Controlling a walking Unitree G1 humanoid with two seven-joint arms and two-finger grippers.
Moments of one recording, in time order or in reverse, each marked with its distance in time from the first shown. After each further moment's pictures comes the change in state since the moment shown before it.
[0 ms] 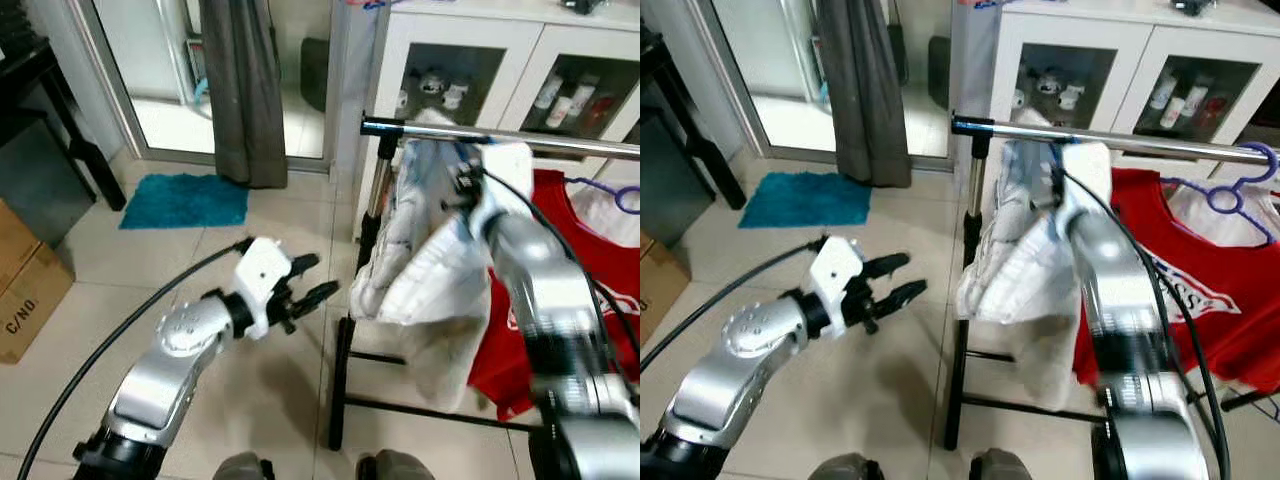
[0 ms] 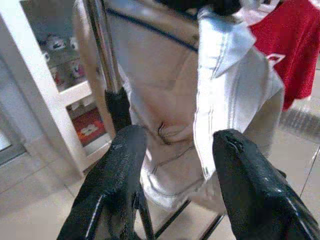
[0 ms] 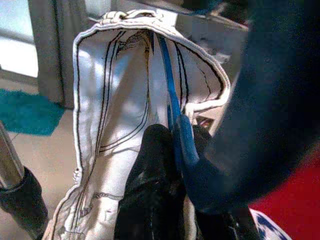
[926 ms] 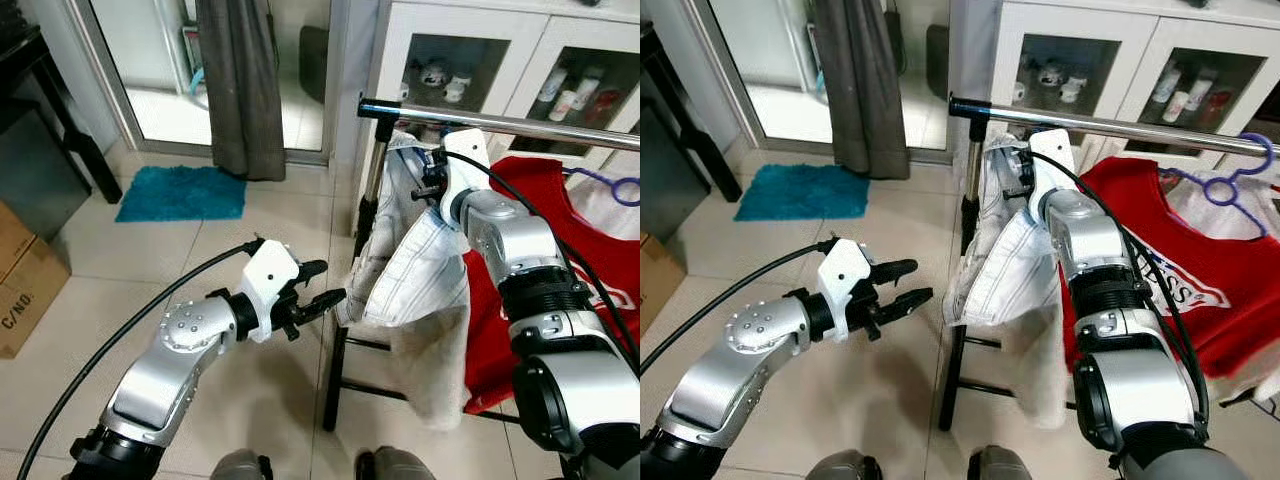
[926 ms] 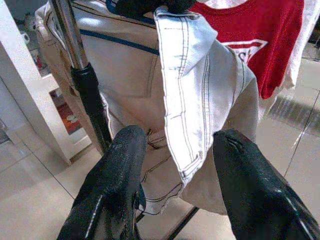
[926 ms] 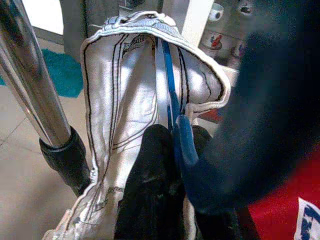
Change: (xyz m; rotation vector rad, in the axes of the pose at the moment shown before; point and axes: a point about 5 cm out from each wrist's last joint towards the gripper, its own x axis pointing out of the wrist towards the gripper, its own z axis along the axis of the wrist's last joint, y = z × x) left arm 0.000 -0.006 -0.001 -0.008 0.057 -0.051; right arm 0.030 0.021 0.007 0.008 0.144 0.122
